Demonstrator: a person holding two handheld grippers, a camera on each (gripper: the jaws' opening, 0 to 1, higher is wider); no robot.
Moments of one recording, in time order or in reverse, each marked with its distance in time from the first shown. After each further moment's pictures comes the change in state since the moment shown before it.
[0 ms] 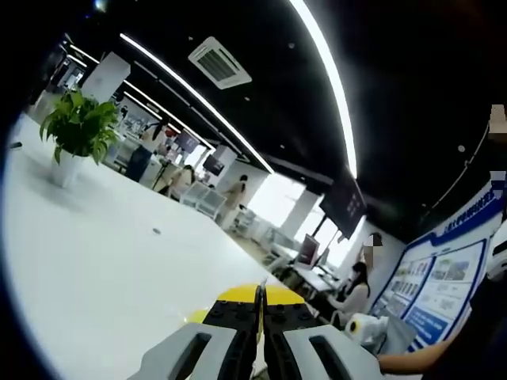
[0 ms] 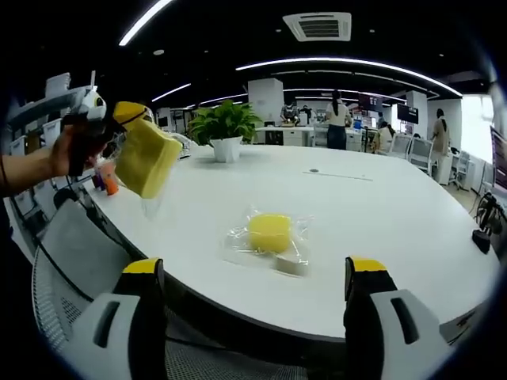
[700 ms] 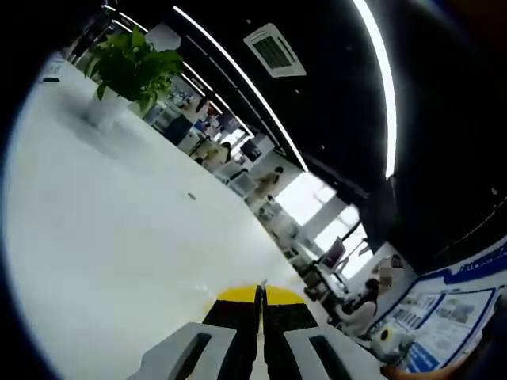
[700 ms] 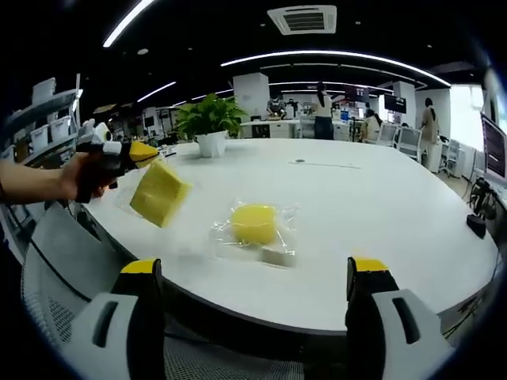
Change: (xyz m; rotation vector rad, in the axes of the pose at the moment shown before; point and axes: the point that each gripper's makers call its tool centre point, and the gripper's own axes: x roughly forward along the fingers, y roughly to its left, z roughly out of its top) left arm 0.028 0.099 -0.046 -0.218 0.041 0.164; right arm 0.006 -0.018 -0.014 0.046 0.040 -0.059
